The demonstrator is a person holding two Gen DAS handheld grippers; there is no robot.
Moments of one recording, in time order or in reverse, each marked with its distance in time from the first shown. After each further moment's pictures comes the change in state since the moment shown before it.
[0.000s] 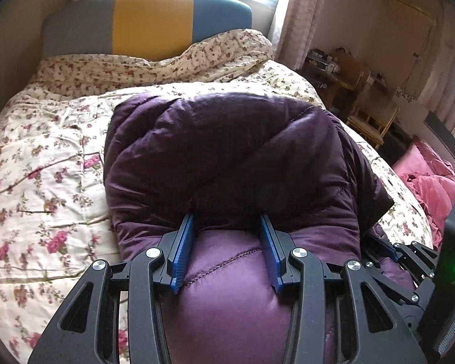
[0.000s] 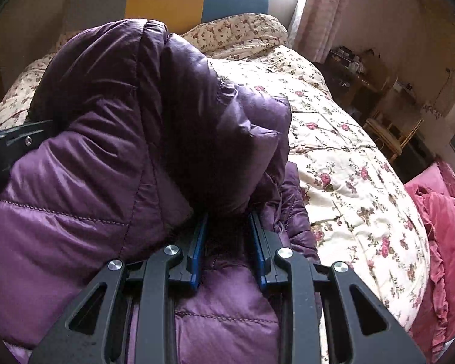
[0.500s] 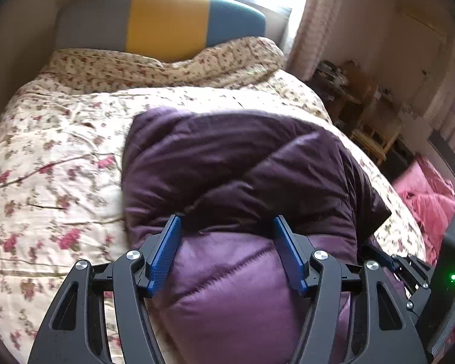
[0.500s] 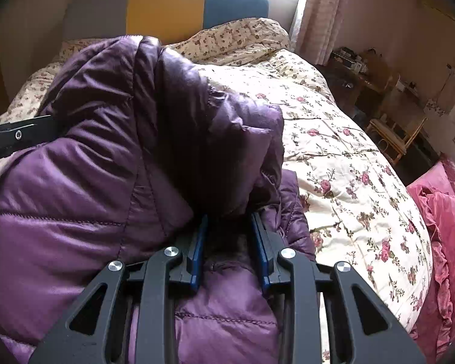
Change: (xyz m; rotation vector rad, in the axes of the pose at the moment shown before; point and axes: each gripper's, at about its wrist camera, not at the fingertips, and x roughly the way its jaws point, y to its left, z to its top) left arm -0.018 0.016 0.009 -0.077 -0.025 0.011; right arm -0.010 -0.008 0.011 0.022 -0.015 0.037
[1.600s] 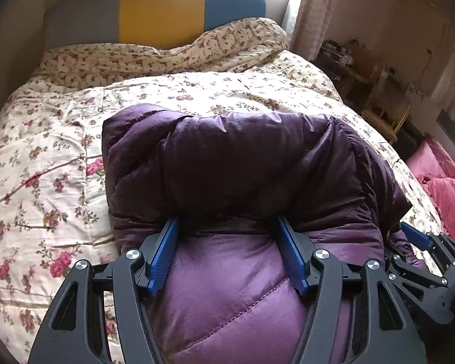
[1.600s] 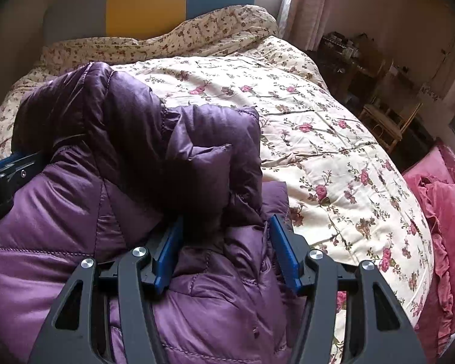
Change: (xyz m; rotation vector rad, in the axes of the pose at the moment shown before) left arm 0.046 0.007 0.009 0.055 0.080 0.028; right arm 0.026 -0.011 0.024 0.067 0.058 -0.023
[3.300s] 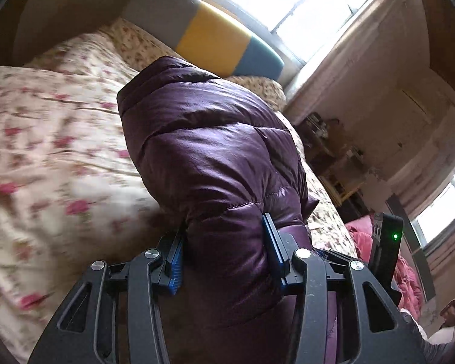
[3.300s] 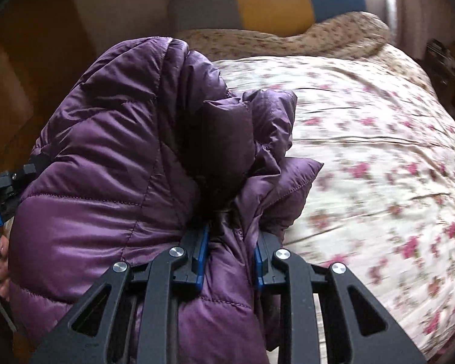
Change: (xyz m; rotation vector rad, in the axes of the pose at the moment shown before) left arm -0.231 0.142 -0.139 -0.356 -0.186 -0.232; right arm -0.123 0.137 -0.090 -0.183 0.022 0.555
